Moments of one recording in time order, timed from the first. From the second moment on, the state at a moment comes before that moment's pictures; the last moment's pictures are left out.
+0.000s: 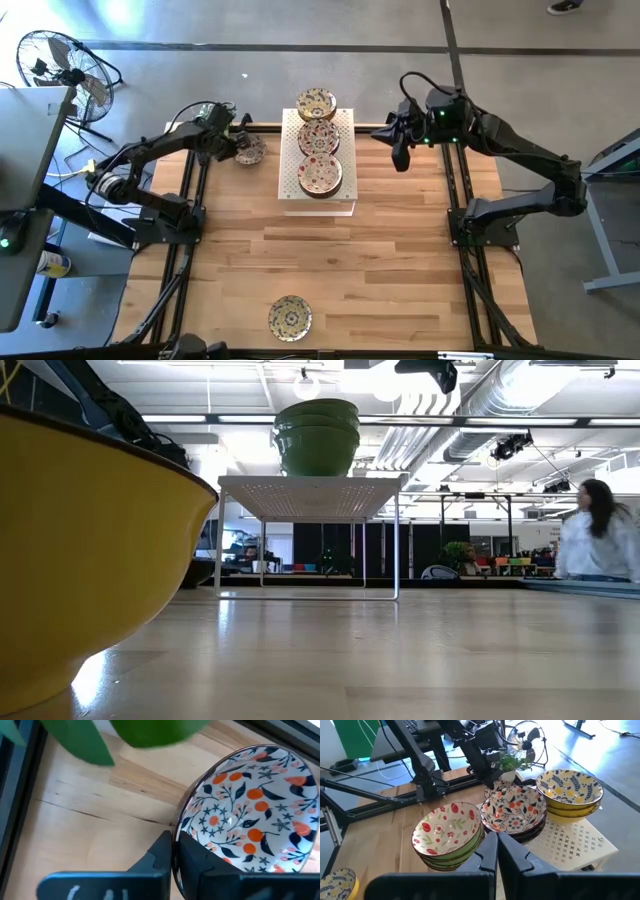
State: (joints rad) left arm 1.05 1.34 0.73 -0.56 0.00 -0.84; right arm -0.44 1.16 1.33 -0.58 -0.21 0.08
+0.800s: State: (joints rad) left arm 0.94 1.28 0.75 -0.78 0.12 -0.68; right arm -0.38 1.16 1.33 -0.58 -0.17 0.08
